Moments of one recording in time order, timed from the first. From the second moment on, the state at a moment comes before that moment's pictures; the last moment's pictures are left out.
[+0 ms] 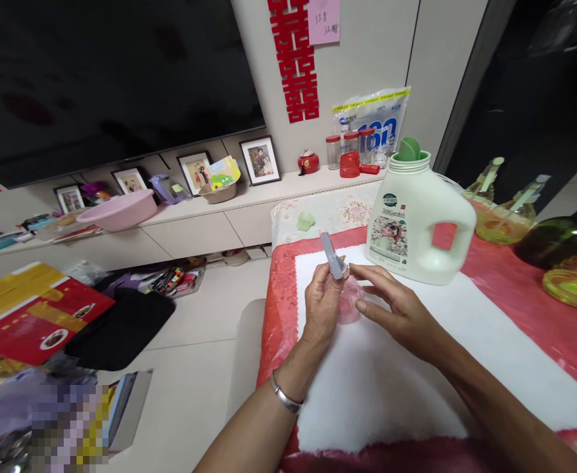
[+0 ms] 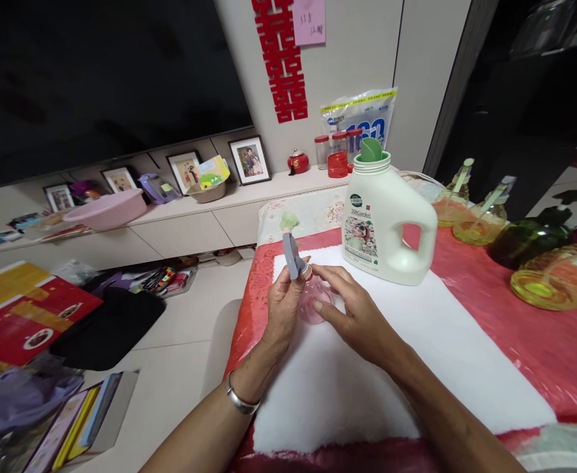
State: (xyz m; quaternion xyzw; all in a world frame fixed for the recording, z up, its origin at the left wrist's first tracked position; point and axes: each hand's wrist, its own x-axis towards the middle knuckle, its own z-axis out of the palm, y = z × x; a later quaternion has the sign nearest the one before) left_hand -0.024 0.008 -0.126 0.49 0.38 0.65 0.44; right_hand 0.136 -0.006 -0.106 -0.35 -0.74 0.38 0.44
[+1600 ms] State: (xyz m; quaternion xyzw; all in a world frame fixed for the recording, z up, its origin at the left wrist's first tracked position) left_hand -0.024 0.006 -0.120 0.47 0.37 0.66 0.46; right_hand 0.136 -0.008 -0.108 -0.36 -0.76 0.35 0.41
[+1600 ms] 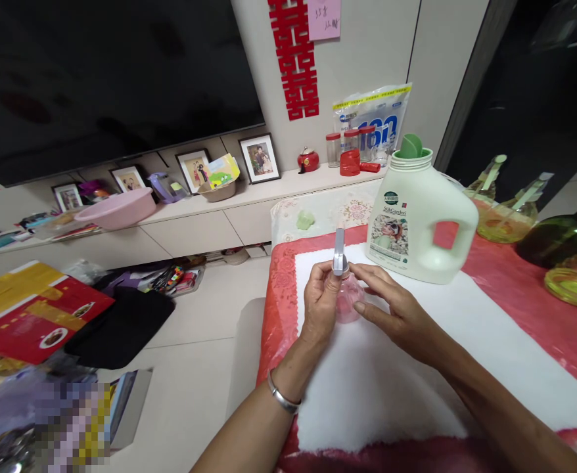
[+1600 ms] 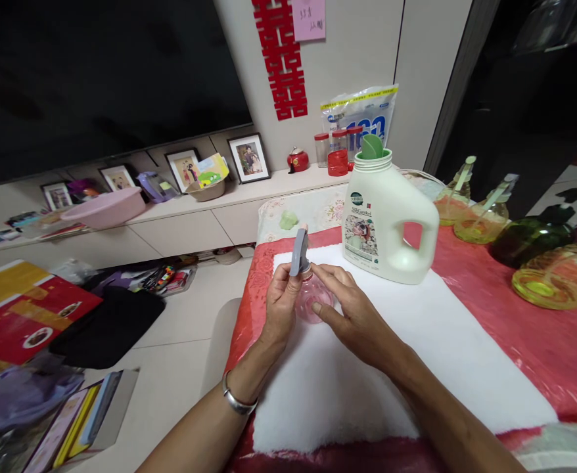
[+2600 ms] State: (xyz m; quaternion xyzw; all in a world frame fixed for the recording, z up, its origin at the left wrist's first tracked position) left_hand -0.024 0.014 -0.124 0.50 0.37 0.64 0.45; right_hand 0.137 -0.007 -0.106 -0.36 -0.77 0.33 0.41
